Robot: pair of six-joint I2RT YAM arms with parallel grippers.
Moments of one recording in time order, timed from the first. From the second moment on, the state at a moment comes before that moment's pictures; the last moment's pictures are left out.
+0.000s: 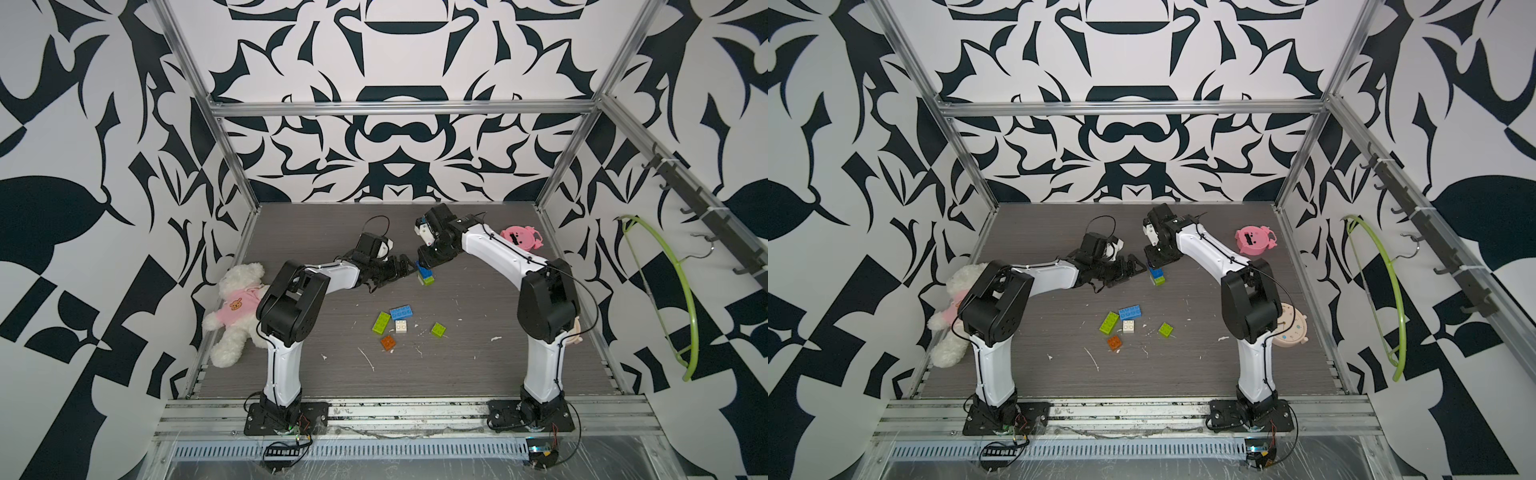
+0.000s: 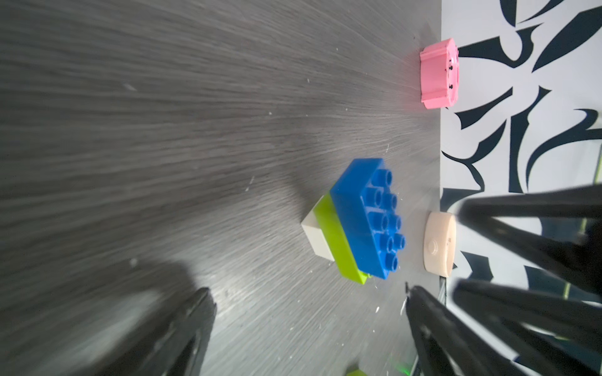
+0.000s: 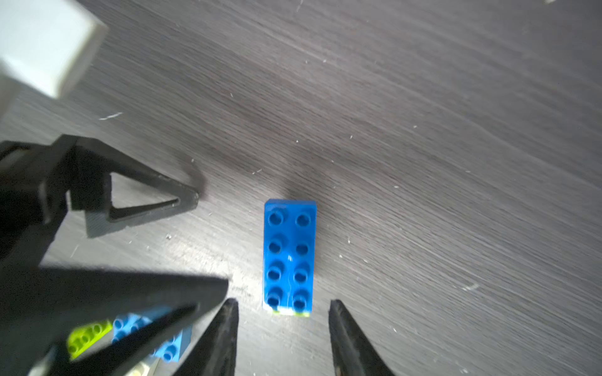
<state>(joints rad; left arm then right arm) -0.53 1.96 1.14 0.07 0.53 -0.75 0.49 1.93 1.65 -0.88 -0.09 0.06</state>
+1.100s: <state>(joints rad) -0.47 1.89 0.97 0.29 0.46 -0.84 0.69 1.63 0.95 -0.76 -0.13 0.10</state>
